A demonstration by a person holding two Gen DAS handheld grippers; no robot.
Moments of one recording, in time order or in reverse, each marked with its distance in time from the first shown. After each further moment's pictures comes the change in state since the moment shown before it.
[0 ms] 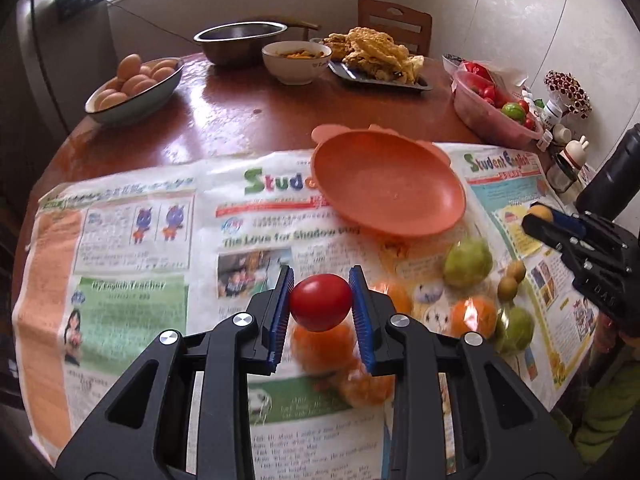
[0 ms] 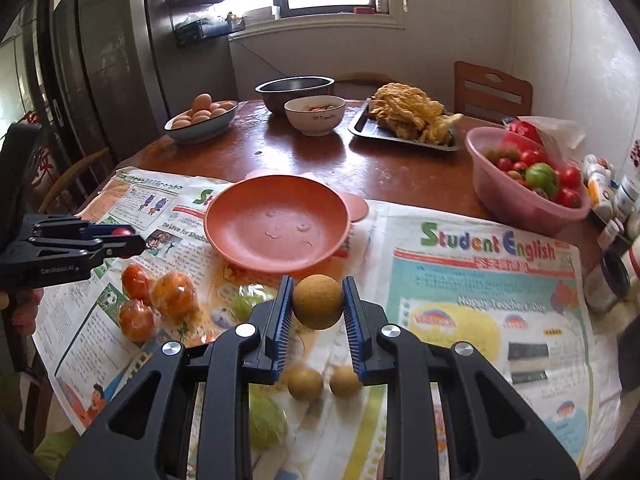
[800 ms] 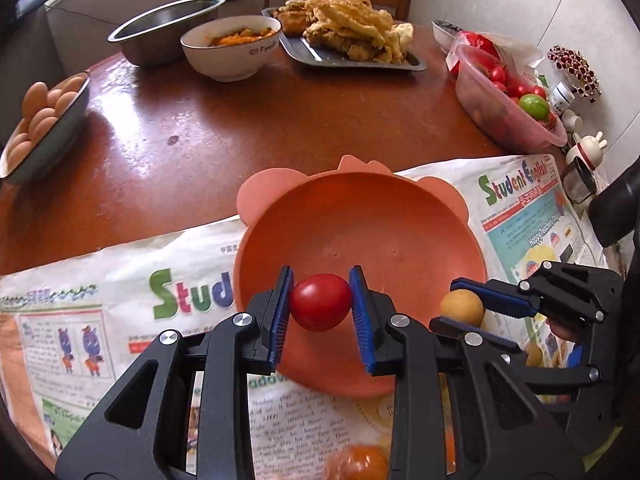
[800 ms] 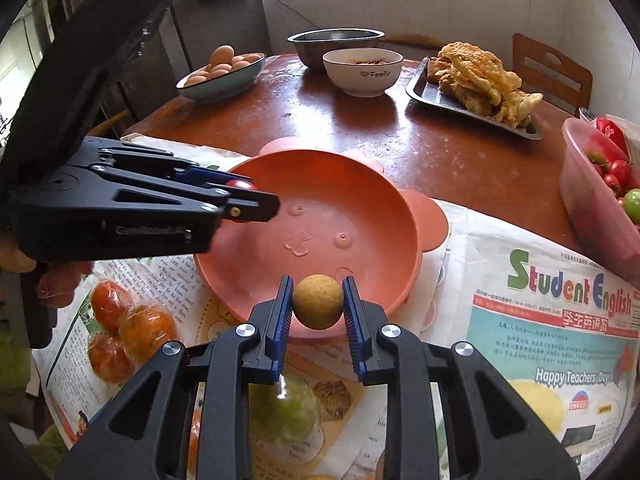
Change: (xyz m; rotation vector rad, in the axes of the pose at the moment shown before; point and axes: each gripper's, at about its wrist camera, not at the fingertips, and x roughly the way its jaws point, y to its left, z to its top) left arm 0.102 -0.028 0.085 0.076 0.148 -0.063; right arm 0.095 0.012 0.031 -0.069 0.157 0.127
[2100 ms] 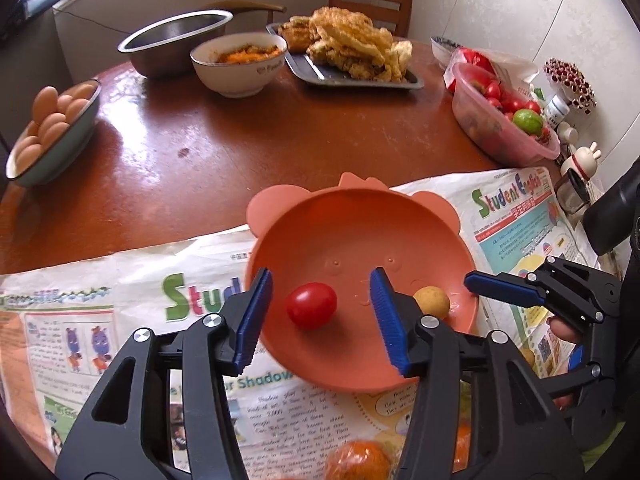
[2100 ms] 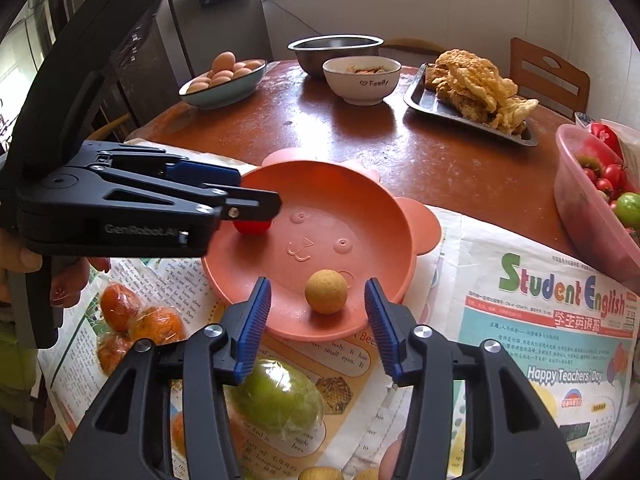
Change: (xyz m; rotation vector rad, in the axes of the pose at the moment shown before) left arm -0.021 0.003 -0.004 -0.014 -0.073 -0.001; right arm -0.013 0.000 0.000 0.006 -0.023 -0.003
